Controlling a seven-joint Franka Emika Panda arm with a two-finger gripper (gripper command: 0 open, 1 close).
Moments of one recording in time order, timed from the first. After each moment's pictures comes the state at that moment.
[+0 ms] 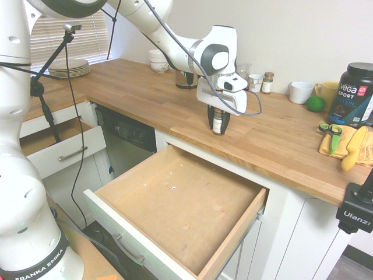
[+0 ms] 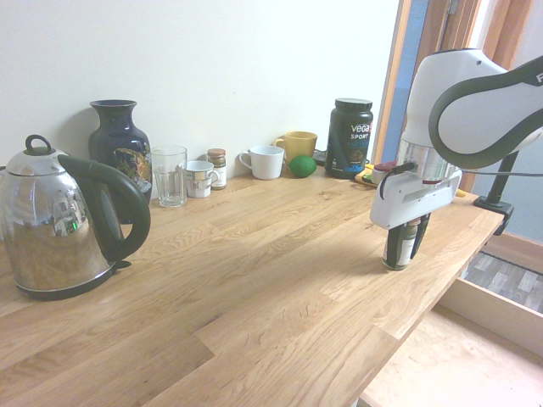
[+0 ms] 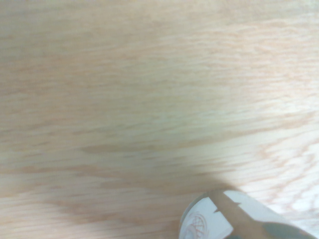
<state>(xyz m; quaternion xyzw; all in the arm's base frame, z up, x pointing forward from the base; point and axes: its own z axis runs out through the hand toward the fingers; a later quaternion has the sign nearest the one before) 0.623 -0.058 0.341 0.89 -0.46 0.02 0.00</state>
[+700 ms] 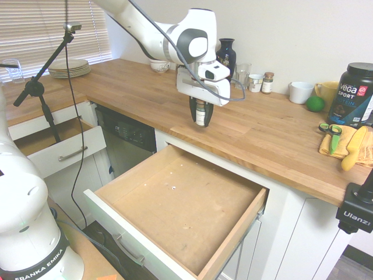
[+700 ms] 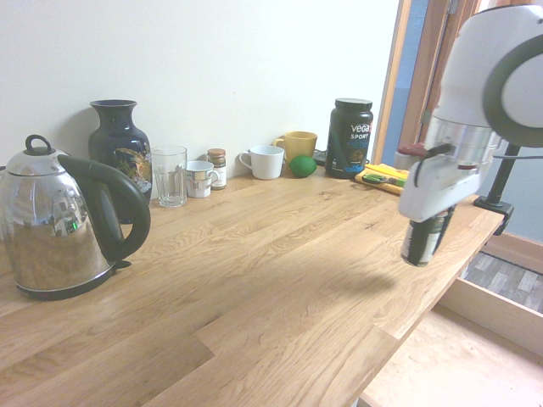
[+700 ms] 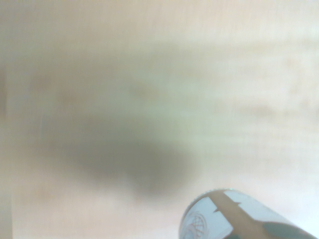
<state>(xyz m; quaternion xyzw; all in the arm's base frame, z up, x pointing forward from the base) 0.536 -0.027 0.380 0.91 -0.42 0.03 -0.01</state>
